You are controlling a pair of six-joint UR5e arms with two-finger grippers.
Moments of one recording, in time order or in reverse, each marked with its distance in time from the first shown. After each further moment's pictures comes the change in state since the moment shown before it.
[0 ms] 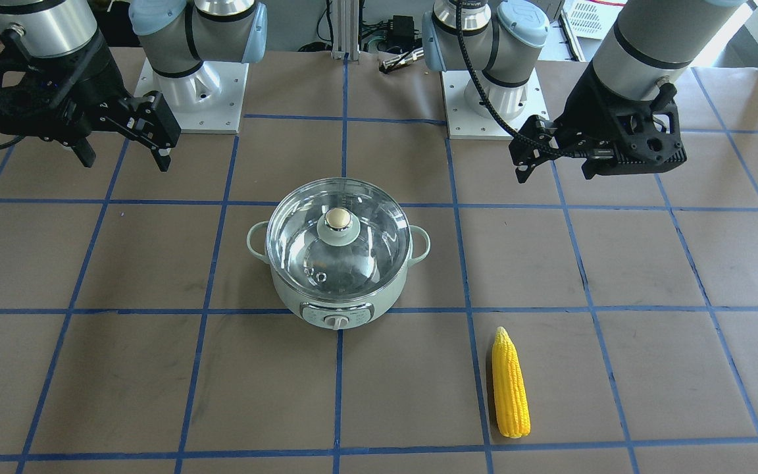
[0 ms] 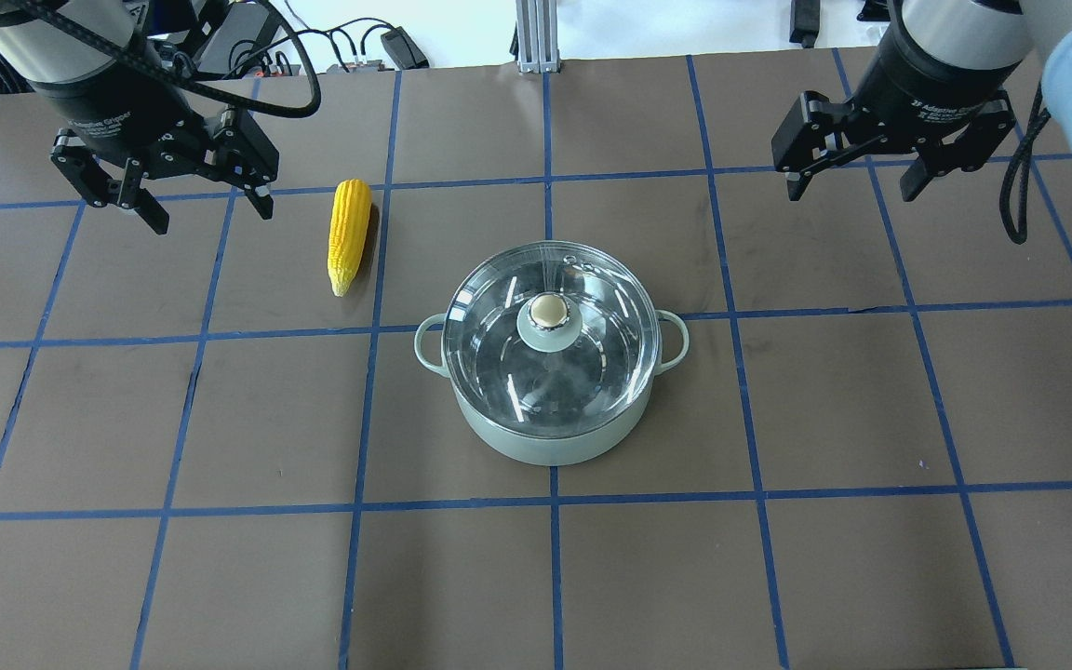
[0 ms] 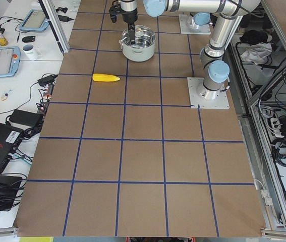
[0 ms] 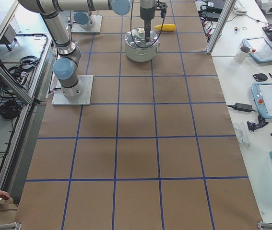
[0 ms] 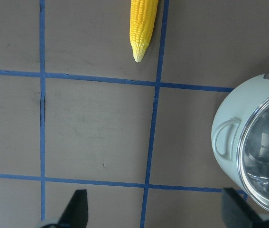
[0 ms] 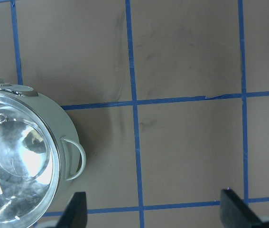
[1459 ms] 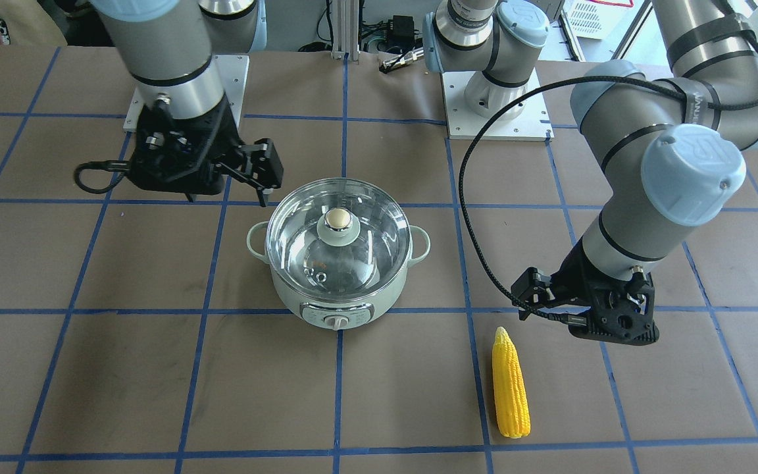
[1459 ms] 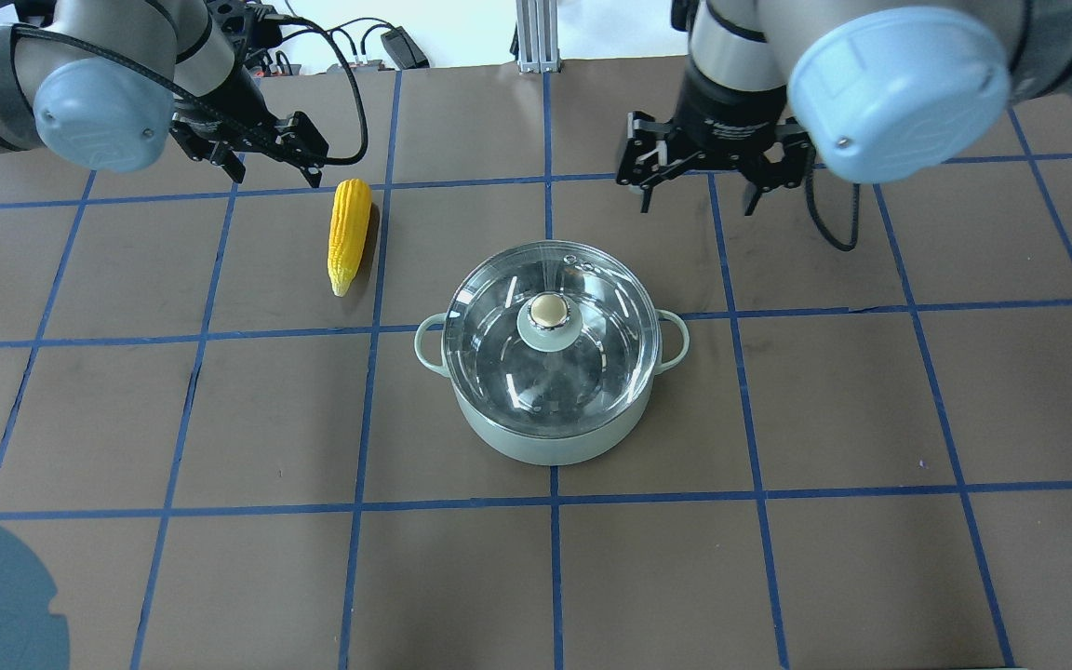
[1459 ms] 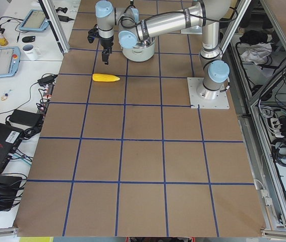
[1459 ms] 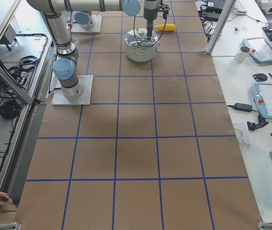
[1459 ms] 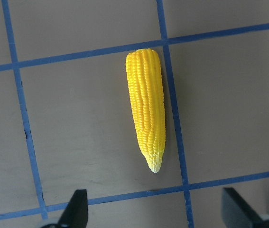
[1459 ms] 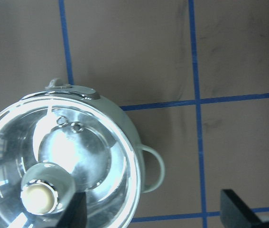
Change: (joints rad) left arm 0.019 -0.293 -0.021 0.455 -0.003 0.255; right arm 0.223 0.162 -0.078 -0.045 0.007 0.243
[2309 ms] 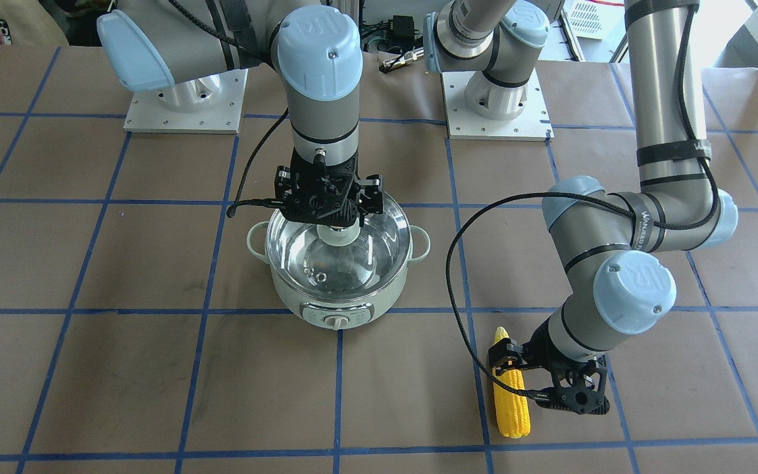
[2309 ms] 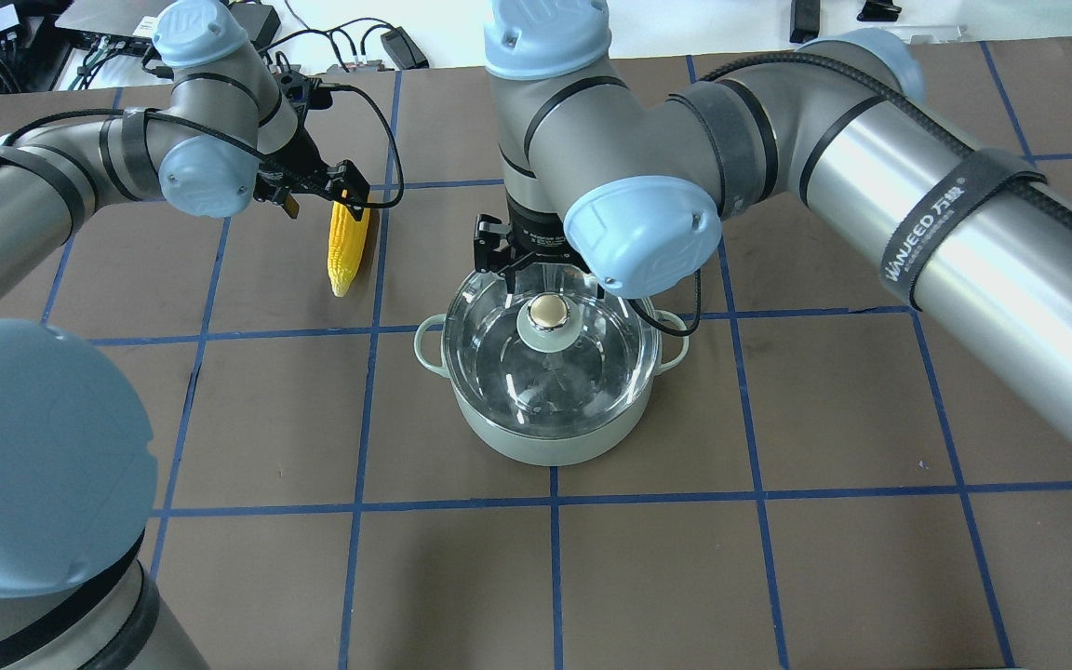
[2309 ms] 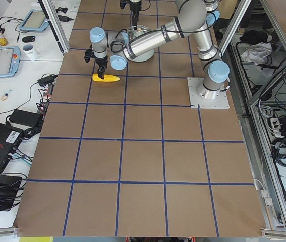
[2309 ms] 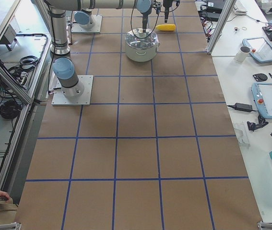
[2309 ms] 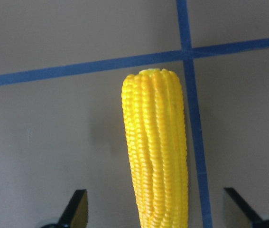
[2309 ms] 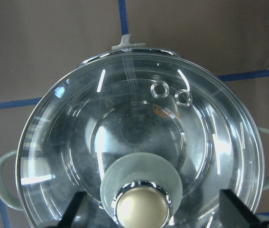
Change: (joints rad) left arm 0.000 -0.228 -0.009 0.210 -0.030 -0.013; right arm 0.222 0.152 0.039 -0.149 0.002 0.248
